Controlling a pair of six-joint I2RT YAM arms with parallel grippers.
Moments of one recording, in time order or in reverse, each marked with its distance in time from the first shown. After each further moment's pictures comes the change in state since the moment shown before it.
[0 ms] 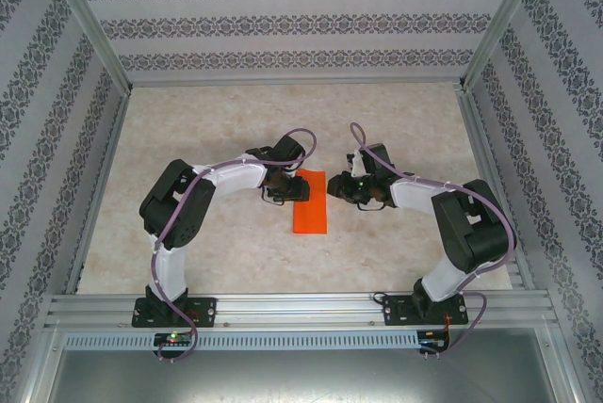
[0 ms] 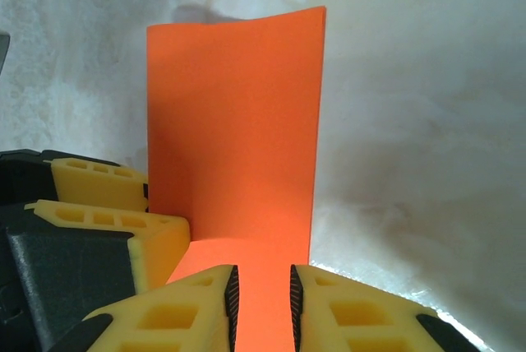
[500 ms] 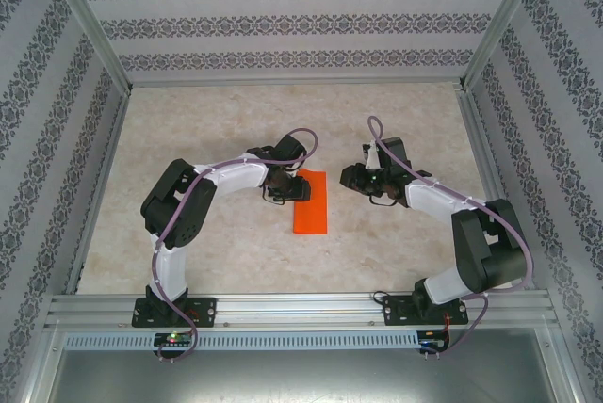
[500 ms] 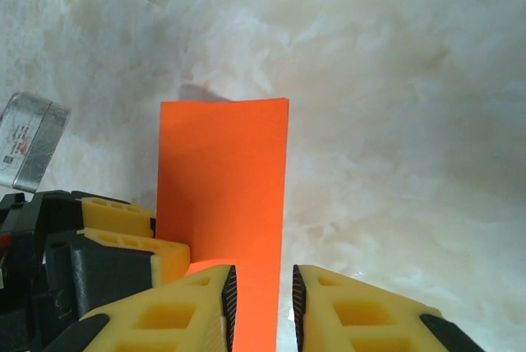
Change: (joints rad) left arm -0.005 0.010 0.019 -0.021 -0.007 0.008; right arm -0.077 -0.147 -0.003 -0.082 0.075 -0.050
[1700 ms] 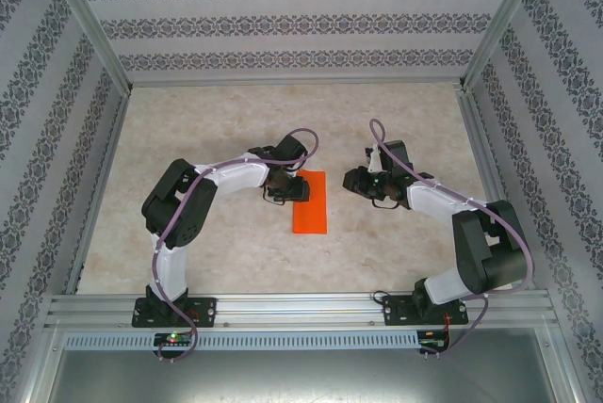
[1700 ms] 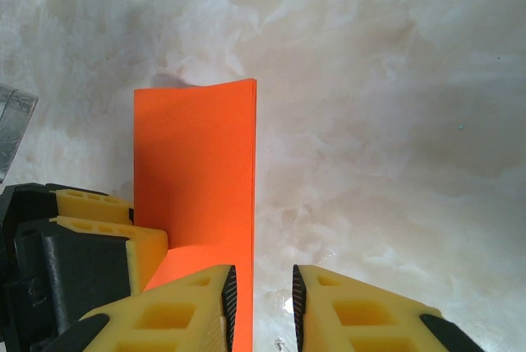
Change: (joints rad) left arm -0.004 0.004 0.008 -0.014 -0.019 0.003; right arm -0.011 -0.005 -0.021 -0.018 0.002 -0.005
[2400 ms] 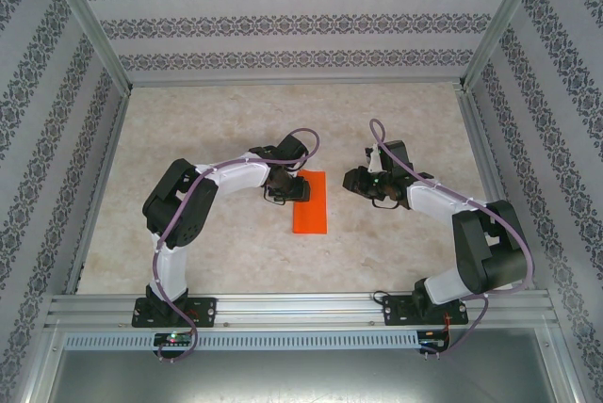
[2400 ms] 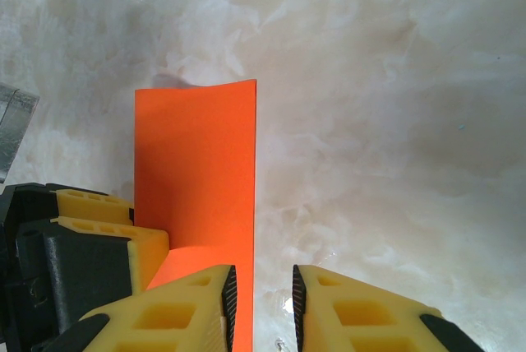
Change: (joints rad) left arm -0.003 0.006 0.010 -0.011 -0.004 0.000; right arm 0.000 0.000 0.000 0.000 0.000 0.000
